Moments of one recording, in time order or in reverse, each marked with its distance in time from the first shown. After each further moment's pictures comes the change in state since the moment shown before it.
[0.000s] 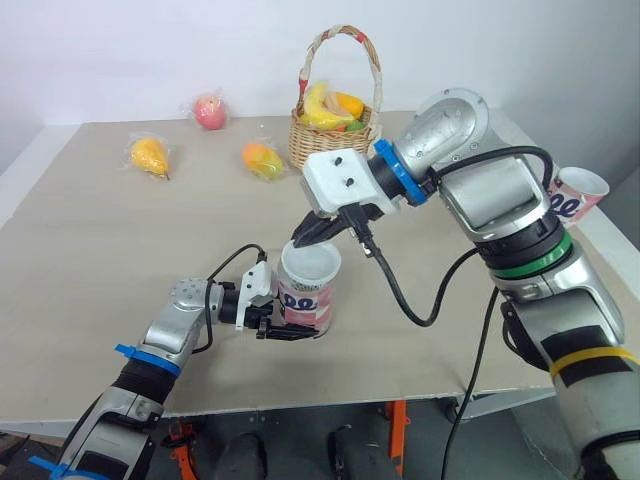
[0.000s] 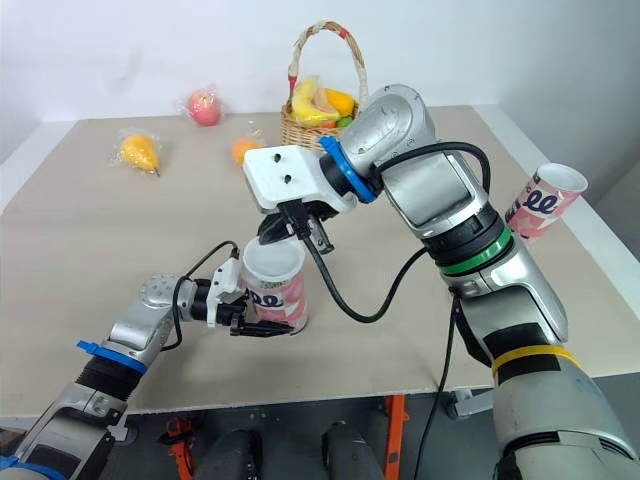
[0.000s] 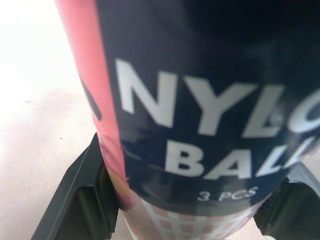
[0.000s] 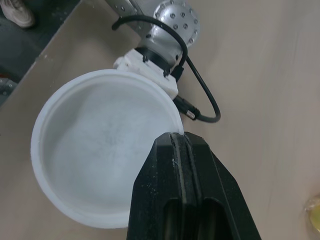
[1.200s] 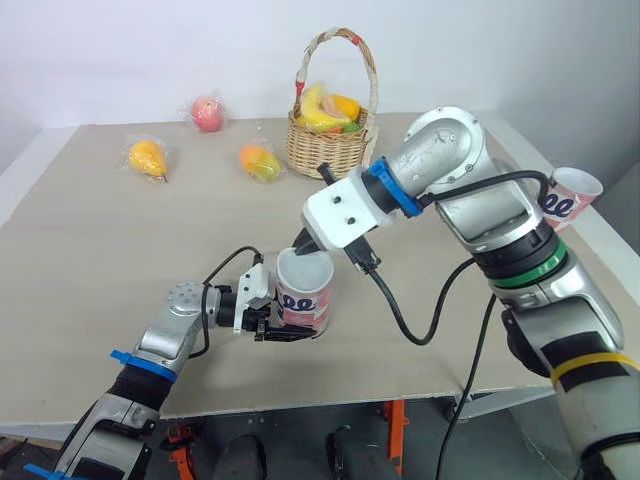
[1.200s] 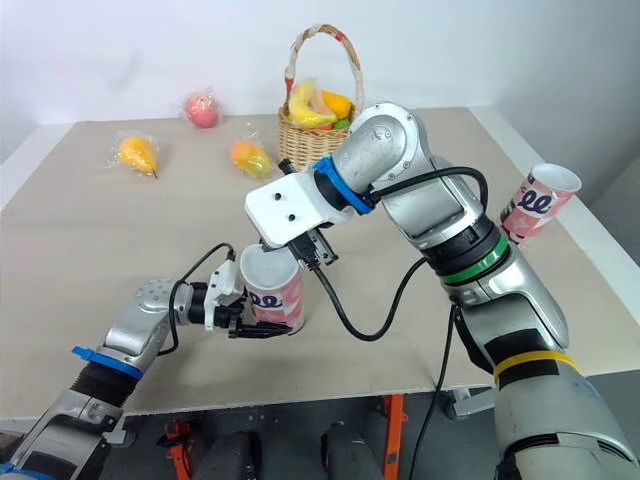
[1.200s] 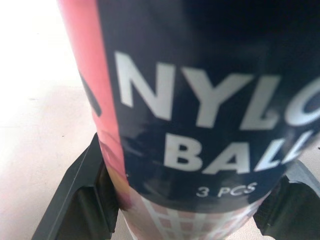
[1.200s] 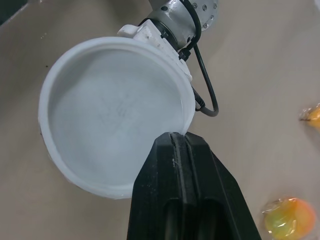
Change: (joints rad) left arm 0.037 0.014 0.011 -0.039 -0.004 0.019 0.035; right arm 0.042 -0.006 0.029 -0.015 -0.100 -0.264 -0.018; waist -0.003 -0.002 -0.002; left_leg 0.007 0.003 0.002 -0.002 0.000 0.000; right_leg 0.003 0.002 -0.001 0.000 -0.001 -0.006
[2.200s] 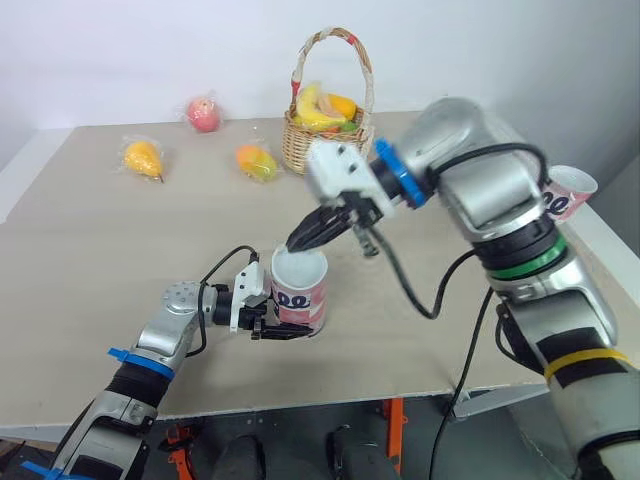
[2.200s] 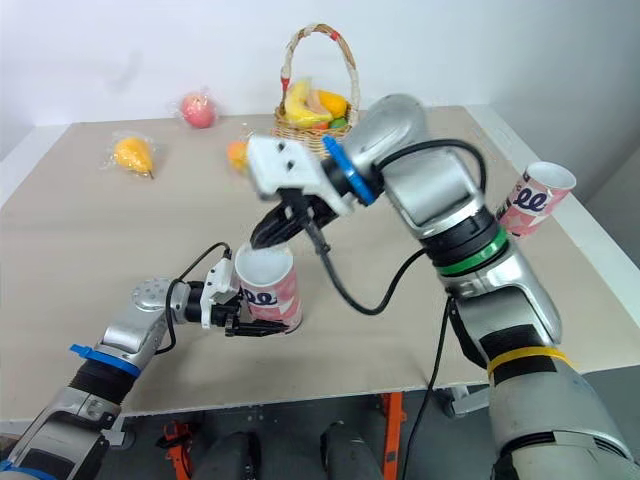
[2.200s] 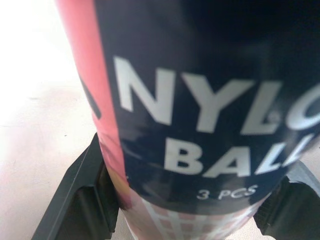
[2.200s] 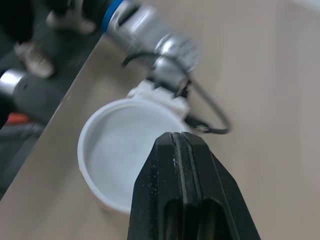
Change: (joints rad) left arm -0.014 0.009 0.000 0.040 -0.021 -0.024 -0.017; right arm -0.021 0.032 -0.028 0.040 0.195 0.364 0.019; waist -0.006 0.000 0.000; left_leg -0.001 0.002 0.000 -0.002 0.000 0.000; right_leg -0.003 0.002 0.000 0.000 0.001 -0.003
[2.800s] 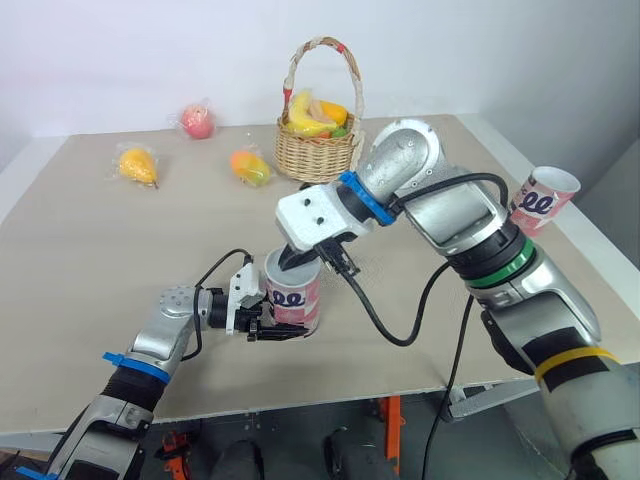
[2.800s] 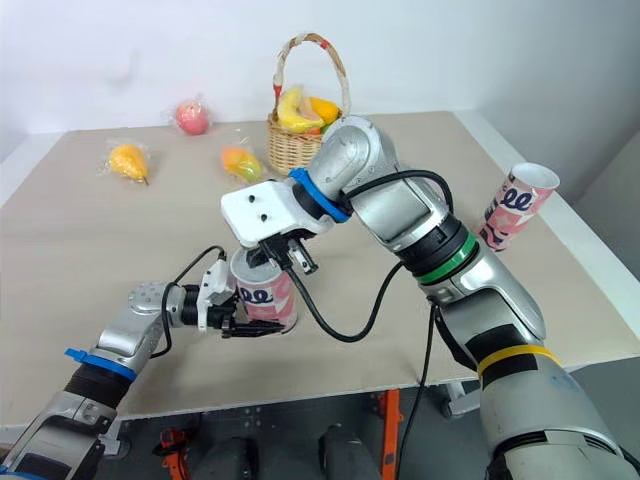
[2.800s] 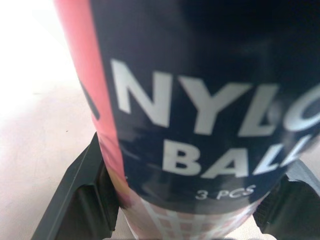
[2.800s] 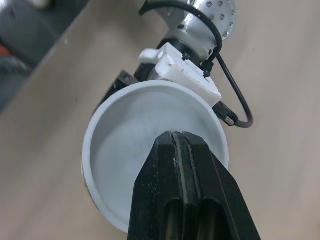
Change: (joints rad) left arm 0.024 0.013 0.011 -0.007 -0.006 0.026 0.032; right arm -0.001 0.044 0.121 0.021 -0.194 -0.256 -0.001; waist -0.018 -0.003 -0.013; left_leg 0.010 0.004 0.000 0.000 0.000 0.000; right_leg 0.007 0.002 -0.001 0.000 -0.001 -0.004
